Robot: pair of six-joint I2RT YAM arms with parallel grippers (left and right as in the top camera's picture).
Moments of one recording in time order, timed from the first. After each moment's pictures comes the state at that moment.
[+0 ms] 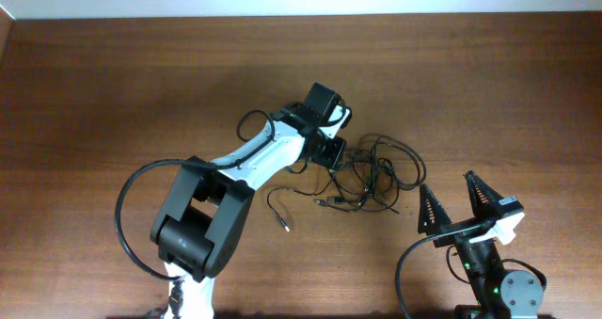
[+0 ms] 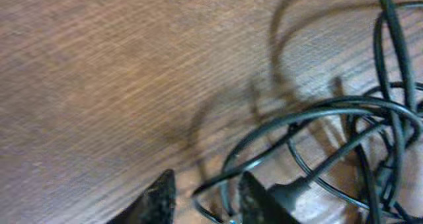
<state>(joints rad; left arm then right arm) -0.55 2.05 1.39 -0.52 0.18 -0.09 -0.04 0.02 0.01 0.15 -0.34 0.34</state>
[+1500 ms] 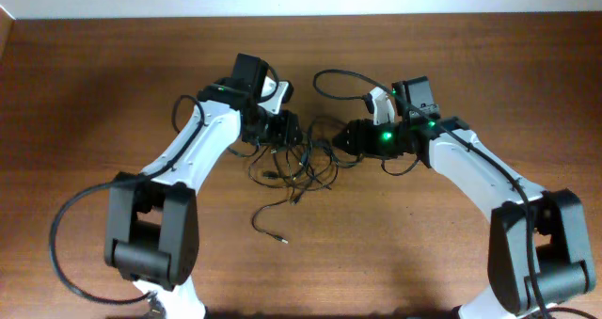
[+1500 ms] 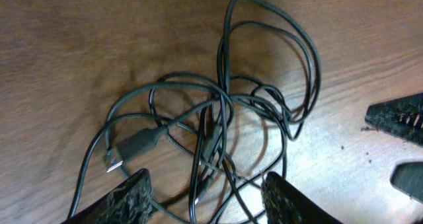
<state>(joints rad) -0.28 1.91 1.41 -0.75 0.40 -0.13 0.26 1.78 1.12 -0.37 -0.61 0.39</state>
